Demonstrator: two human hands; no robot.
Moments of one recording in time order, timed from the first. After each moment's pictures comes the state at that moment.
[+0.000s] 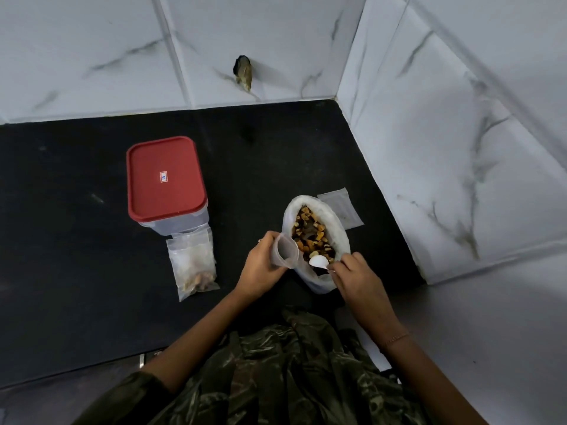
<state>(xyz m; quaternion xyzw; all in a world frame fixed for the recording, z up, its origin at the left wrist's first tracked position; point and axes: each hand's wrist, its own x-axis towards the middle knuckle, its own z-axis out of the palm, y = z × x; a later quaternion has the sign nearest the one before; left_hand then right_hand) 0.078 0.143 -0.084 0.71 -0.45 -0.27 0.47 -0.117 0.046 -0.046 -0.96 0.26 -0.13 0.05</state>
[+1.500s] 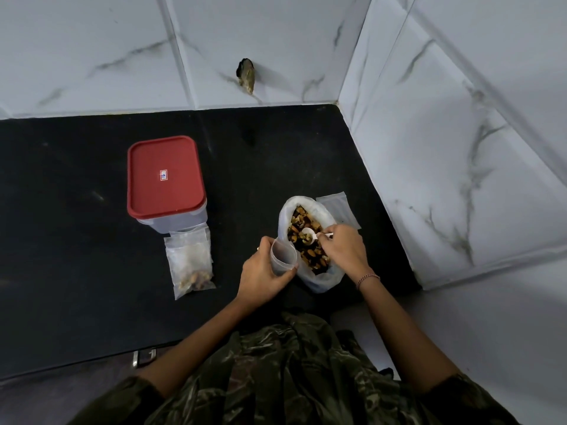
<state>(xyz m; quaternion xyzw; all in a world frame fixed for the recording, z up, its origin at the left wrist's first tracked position) 0.059 0.149 -0.079 0.77 -0.42 -0.22 0.43 -0.047 -0.006 -0.030 -0.83 0.50 0.00 0.25</state>
